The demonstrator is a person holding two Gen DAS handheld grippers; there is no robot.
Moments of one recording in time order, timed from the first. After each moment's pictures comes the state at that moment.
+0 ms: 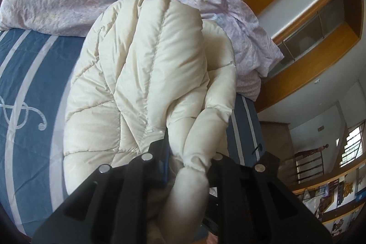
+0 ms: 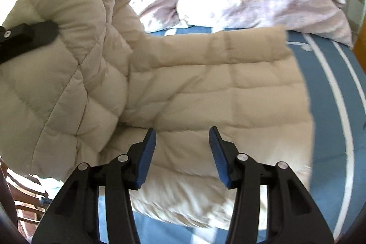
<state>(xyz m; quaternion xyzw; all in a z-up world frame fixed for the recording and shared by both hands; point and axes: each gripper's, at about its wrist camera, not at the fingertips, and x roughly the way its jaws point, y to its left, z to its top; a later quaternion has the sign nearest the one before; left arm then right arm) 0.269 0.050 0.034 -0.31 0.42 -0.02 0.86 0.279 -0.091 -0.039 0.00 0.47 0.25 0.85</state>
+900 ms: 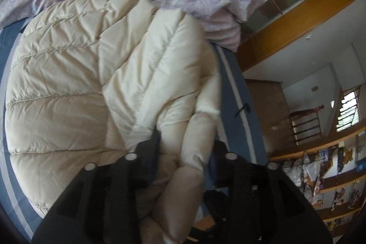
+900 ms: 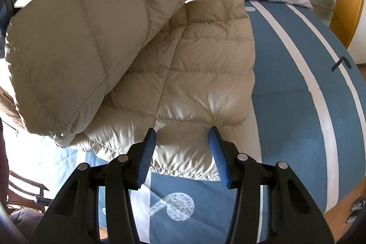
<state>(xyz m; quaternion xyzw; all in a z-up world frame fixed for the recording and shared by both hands) 0.329 -0.081 0.002 -0.26 0.50 -0.12 0.82 0.215 -0.196 -0.070 0.03 0.48 0.20 0.85</state>
